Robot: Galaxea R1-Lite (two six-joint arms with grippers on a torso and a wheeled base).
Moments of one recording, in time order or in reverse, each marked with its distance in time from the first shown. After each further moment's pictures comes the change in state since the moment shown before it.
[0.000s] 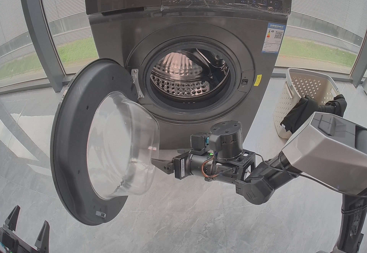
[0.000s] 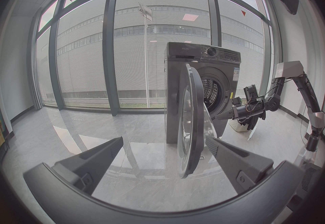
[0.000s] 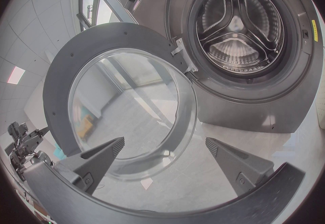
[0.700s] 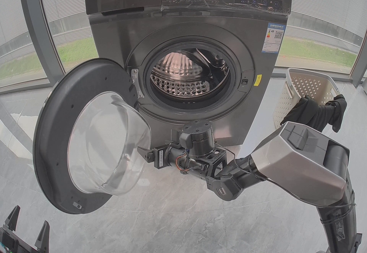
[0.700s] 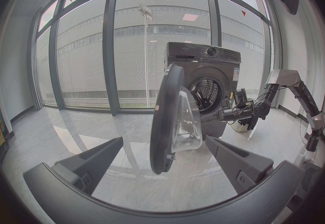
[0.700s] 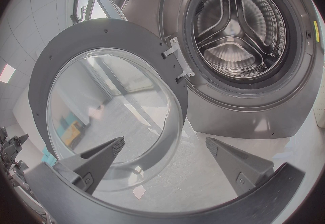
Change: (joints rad) left arm 0.000 0.000 0.000 0.000 0.000 0.000; right arm 0.043 0.182 -0.324 0.082 -0.167 0.014
